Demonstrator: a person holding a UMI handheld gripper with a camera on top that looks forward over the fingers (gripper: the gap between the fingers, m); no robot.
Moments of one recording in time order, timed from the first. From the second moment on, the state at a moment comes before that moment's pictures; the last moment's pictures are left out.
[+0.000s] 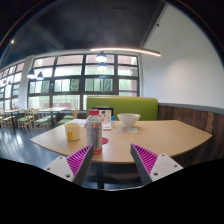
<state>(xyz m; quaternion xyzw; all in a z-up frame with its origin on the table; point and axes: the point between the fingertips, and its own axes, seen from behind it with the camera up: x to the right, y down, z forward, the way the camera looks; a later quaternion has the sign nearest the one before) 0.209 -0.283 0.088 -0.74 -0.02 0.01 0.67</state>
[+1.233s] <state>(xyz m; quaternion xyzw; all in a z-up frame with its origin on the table) 0.132 -0.092 0.081 -0.68 0.03 -0.01 0.73</state>
